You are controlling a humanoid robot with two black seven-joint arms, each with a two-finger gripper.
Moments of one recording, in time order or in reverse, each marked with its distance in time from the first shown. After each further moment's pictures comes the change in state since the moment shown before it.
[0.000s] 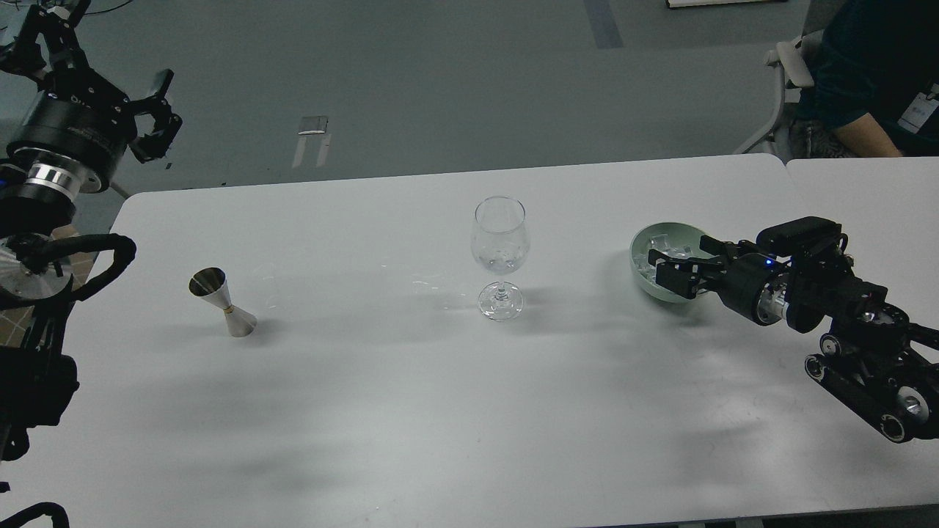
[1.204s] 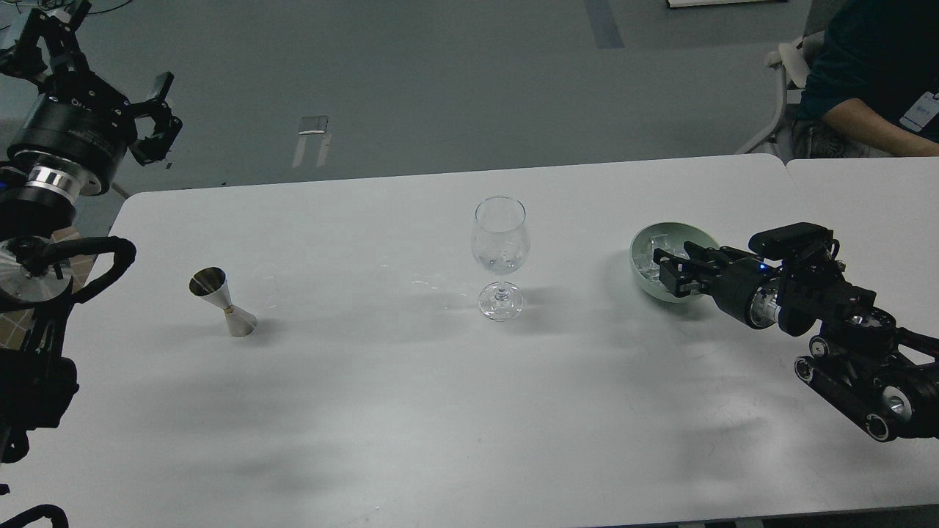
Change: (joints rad) left arm 0.006 0.000 -0.001 0.000 0.000 -0.004 -0.002; right arm 0.010 0.038 -0.004 -0.057 0.000 -0.002 -0.011
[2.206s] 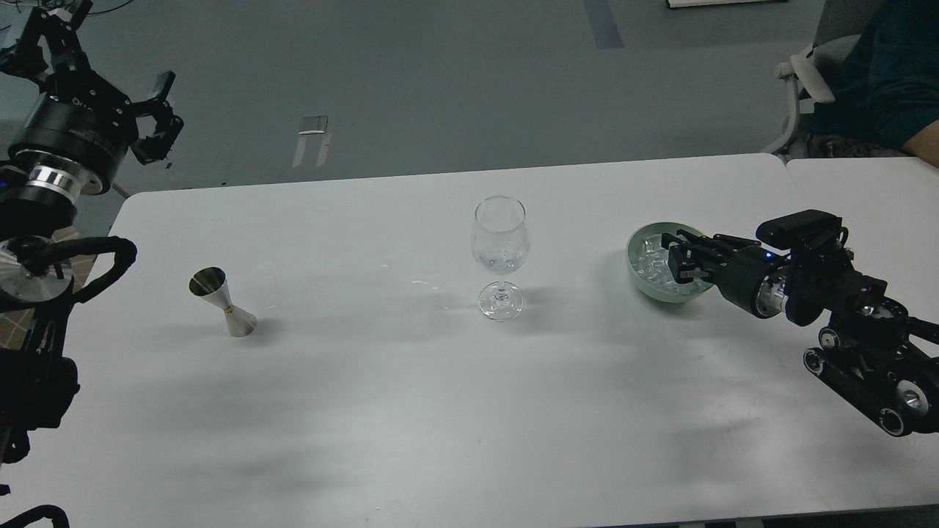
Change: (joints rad) left arm 0.001 -0.001 0.000 -0.007 0.000 0.001 0.001; right arm 0.005 -0.070 0.008 0.104 0.008 -0.003 -0.003
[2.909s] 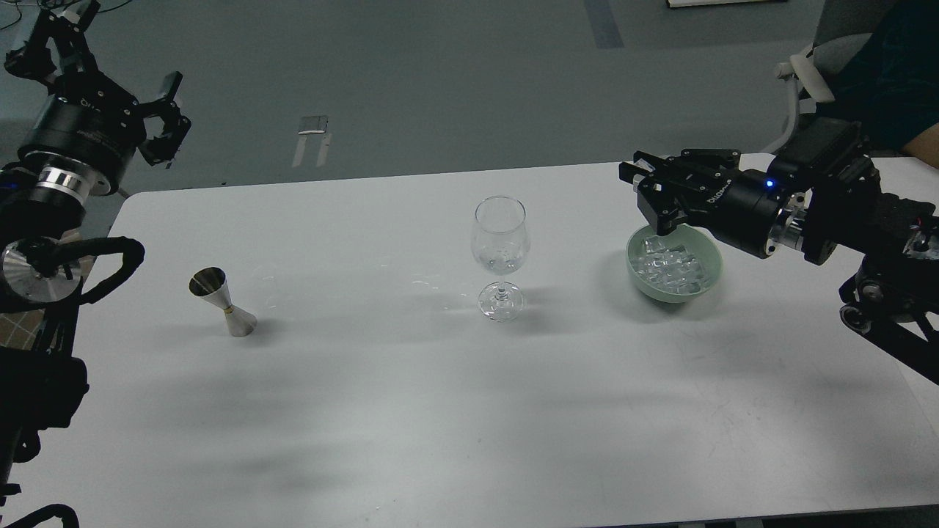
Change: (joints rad) left arm -0.002 -0.026 -0.002 0.000 0.019 0.000 -0.001; right arm 0.203 -0.199 -0.102 0.436 -0.048 0.021 0.005
